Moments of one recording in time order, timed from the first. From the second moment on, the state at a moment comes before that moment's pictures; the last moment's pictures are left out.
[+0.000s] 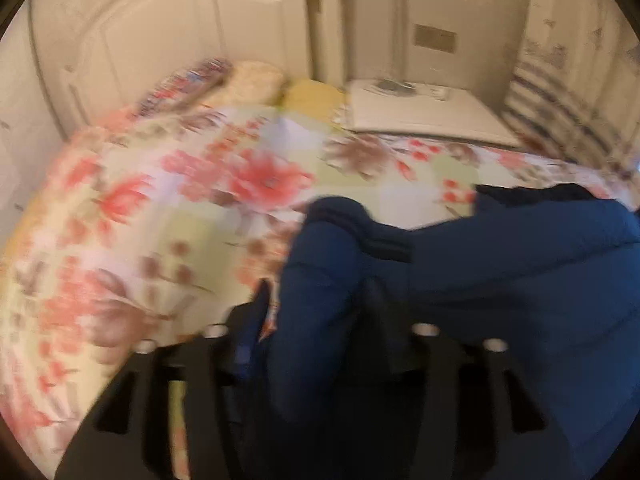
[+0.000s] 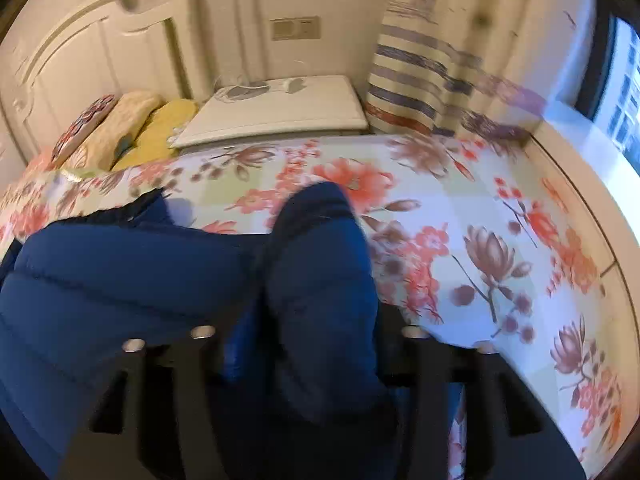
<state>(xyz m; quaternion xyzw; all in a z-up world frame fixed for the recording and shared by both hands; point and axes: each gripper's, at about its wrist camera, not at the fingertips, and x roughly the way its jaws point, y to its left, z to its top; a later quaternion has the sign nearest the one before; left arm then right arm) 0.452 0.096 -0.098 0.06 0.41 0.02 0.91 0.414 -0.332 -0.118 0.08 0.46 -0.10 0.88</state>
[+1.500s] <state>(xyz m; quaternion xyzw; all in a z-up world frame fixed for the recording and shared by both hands) 0.173 0.210 -0.093 -0.03 0.35 -0.16 0.92 0.085 -0.282 -0.099 -0.01 0.38 0.08 0.92</state>
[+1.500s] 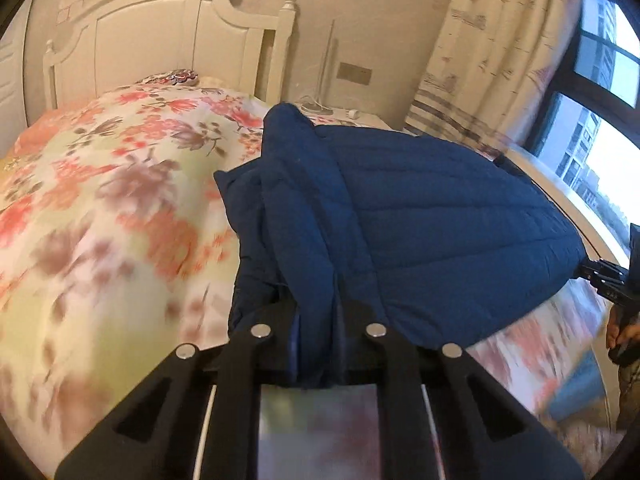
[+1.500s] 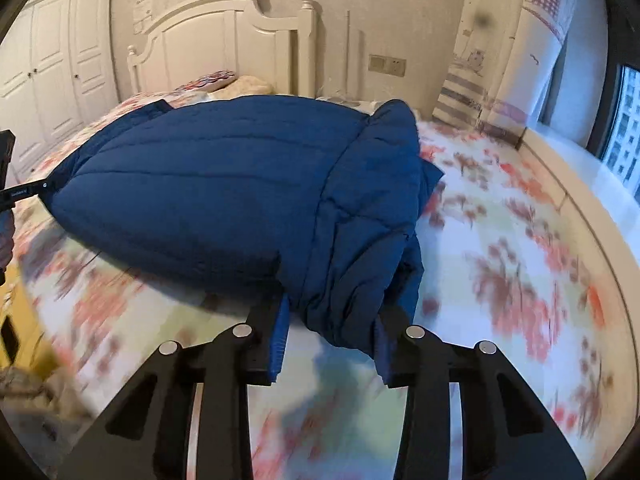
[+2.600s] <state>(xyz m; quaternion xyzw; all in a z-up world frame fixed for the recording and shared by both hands) 0.286 0.053 -0.050 0.16 0.37 -0.06 0.91 0.249 -0.117 -0.061 -0.13 0.43 0.07 0.89</state>
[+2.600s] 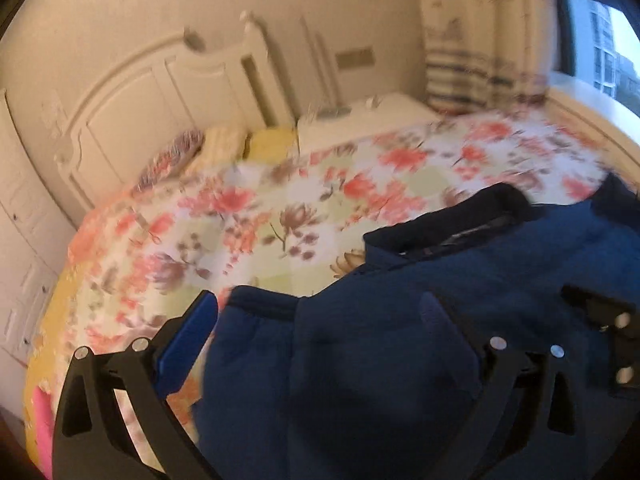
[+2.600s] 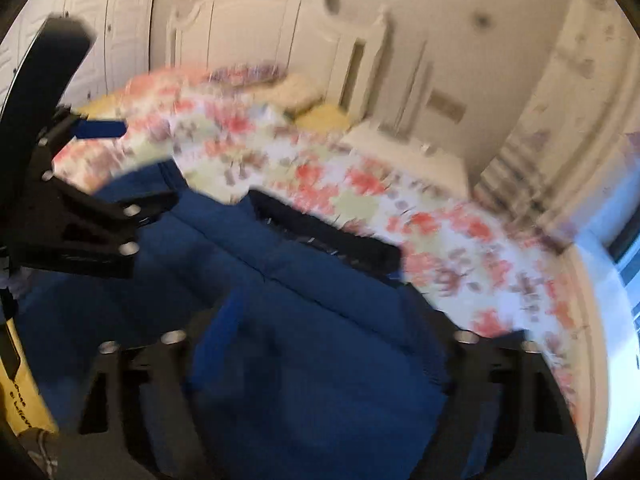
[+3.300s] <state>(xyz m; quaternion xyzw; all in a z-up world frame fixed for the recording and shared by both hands) 0.314 0.065 -0.112 0.15 0.42 -0.06 0.89 0.262 -0.178 -0.066 -0.13 0.44 -0.03 0.89</state>
